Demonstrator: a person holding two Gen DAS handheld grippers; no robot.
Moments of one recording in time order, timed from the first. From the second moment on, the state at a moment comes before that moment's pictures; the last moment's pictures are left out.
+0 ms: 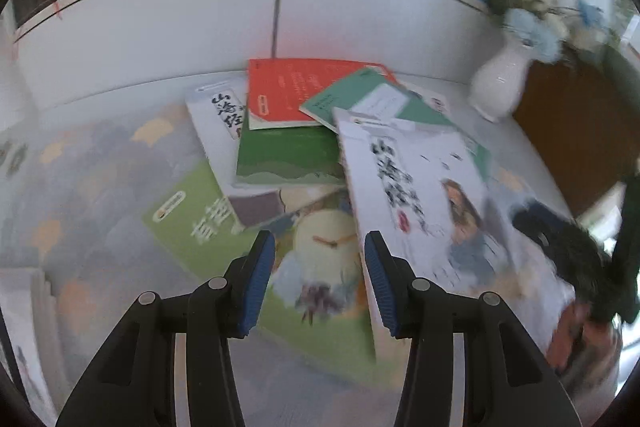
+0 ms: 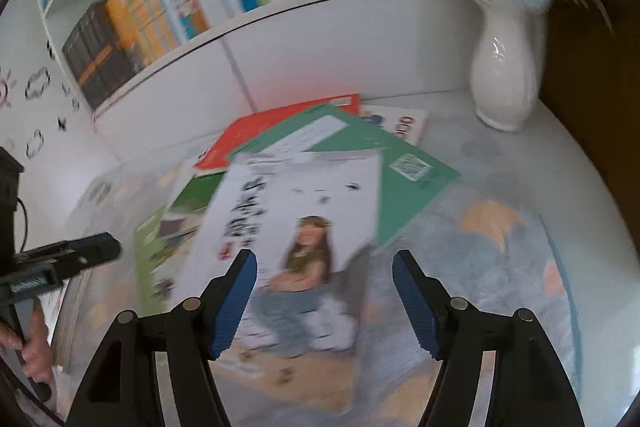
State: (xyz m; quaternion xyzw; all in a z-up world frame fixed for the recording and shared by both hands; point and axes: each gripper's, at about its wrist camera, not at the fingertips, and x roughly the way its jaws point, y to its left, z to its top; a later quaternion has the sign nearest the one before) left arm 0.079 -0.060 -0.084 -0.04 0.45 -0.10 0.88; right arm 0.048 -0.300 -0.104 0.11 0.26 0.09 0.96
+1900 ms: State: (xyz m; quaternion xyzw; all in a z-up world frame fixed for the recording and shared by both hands) left arm -0.046 -0.019 -0.124 -0.02 0.47 -0.16 0.87; right arm 0.003 -0.180 -0.148 0.04 0.35 0.29 0.89
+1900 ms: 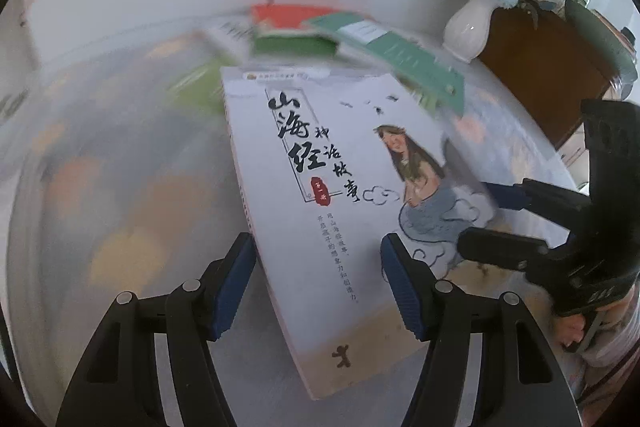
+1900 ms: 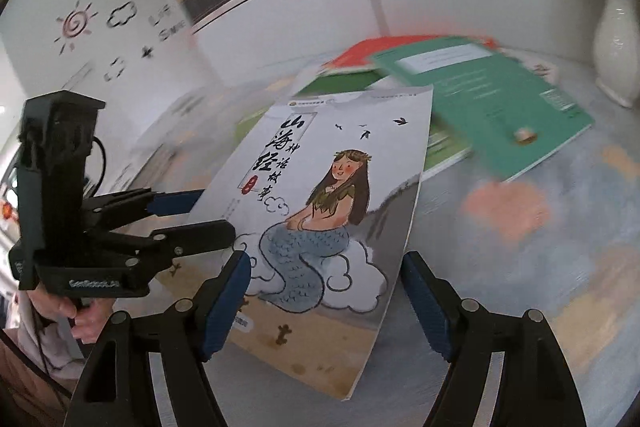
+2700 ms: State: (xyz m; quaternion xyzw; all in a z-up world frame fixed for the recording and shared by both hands) left arm -0.134 0.094 -0.133 -0.12 0.46 -0.14 0.87; right arm -0.061 -0.078 -0.173 -0.01 0.42 0.36 0.83
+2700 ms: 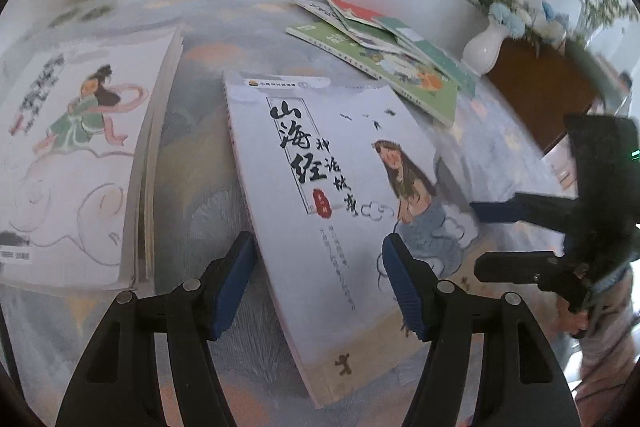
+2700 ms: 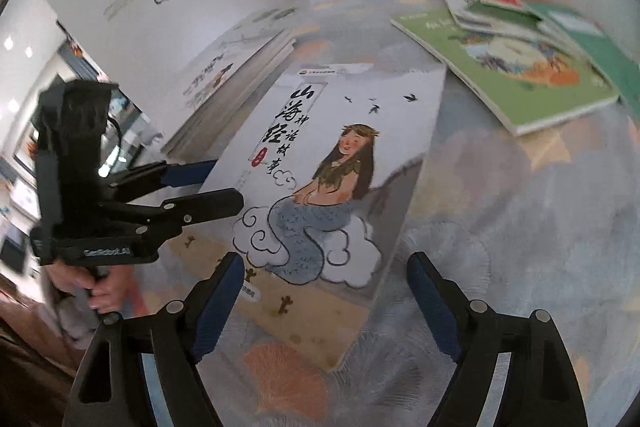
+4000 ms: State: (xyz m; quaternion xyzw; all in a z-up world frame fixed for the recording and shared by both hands) left arm -0.145 0.099 -0.133 -0.11 0.46 -0.09 0.87; right arm -0.025 -0.064 -0.179 0.05 0.44 0.46 0.77
